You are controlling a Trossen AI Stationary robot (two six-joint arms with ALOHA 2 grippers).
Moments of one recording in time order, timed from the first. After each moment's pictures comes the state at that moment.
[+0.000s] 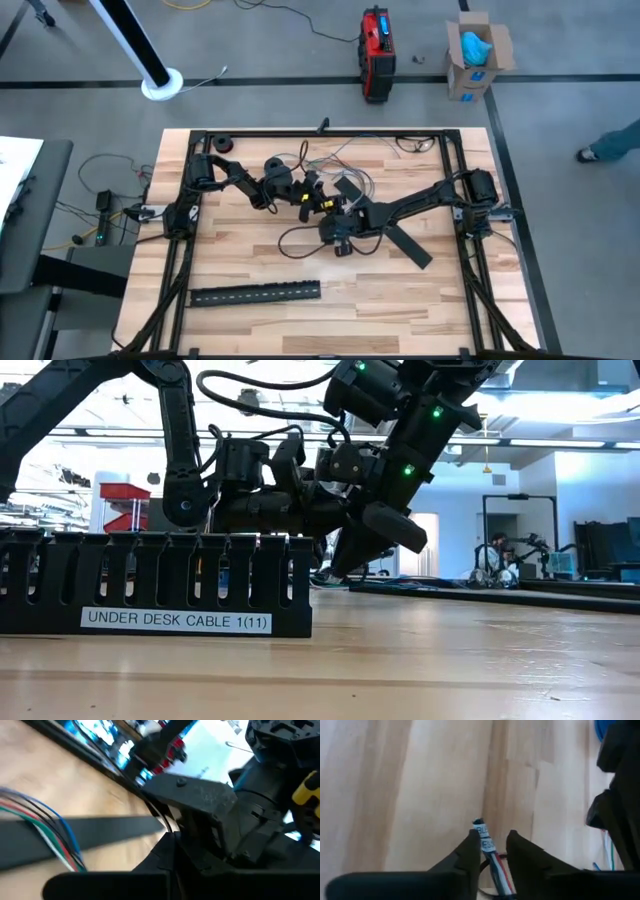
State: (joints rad) left arm 0.29 2.13 0.79 1.37 0.62 -0.69; right arm 0.10 1.94 1.19 -0.28 0.38 -0.22
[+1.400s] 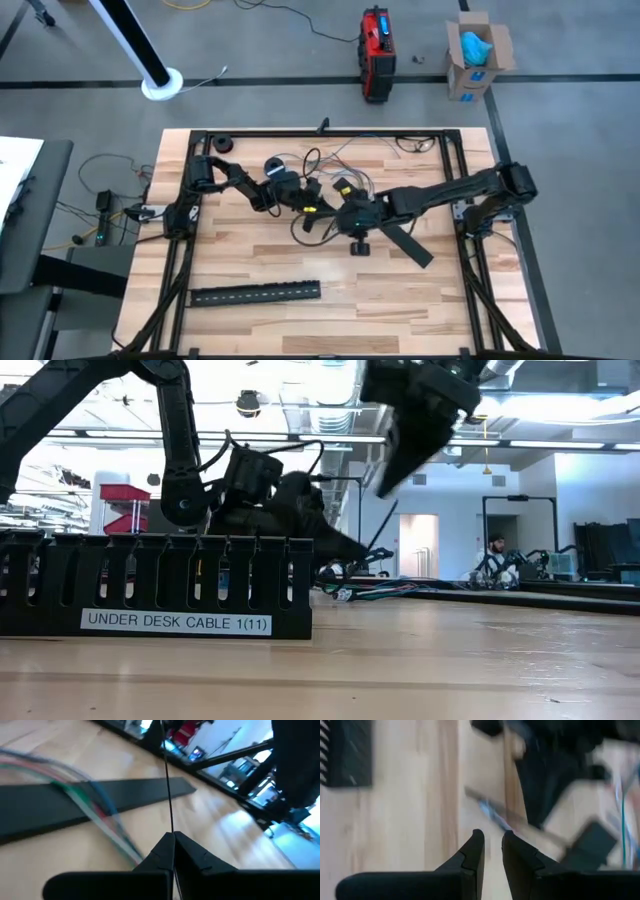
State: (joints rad) left arm 0.26 2.13 0.79 1.12 0.50 -0.41; right arm 0.12 1.64 1.22 -0.63 0.17 0.07
